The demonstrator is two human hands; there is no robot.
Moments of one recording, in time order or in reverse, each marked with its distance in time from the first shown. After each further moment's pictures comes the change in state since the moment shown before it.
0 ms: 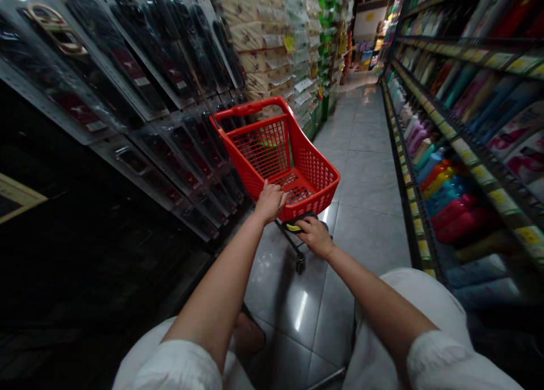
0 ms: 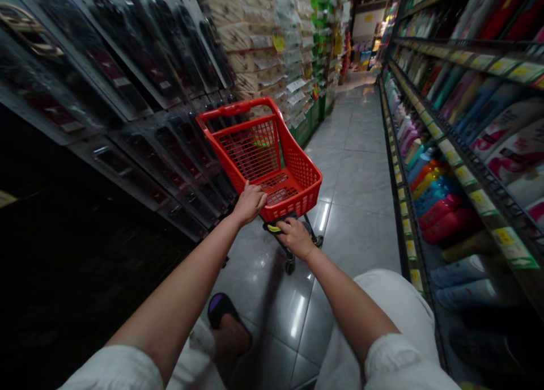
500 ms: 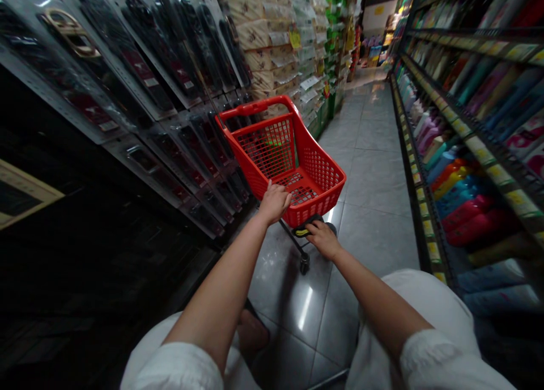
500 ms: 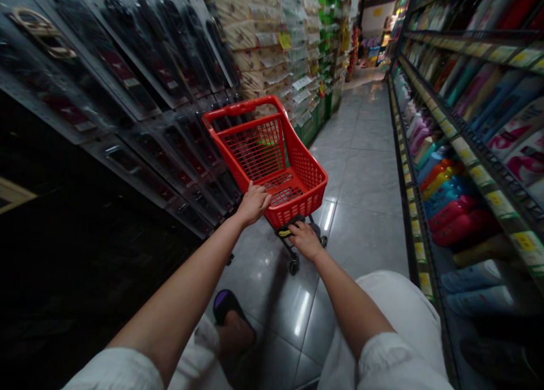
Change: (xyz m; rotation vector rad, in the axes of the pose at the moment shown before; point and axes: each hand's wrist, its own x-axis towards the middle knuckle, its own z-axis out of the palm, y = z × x) left_hand -0.007 -0.001 -0.001 -0.019 -0.029 0.001; right_hand -0.020 0.011 0.019 0.003 -0.204 0.033
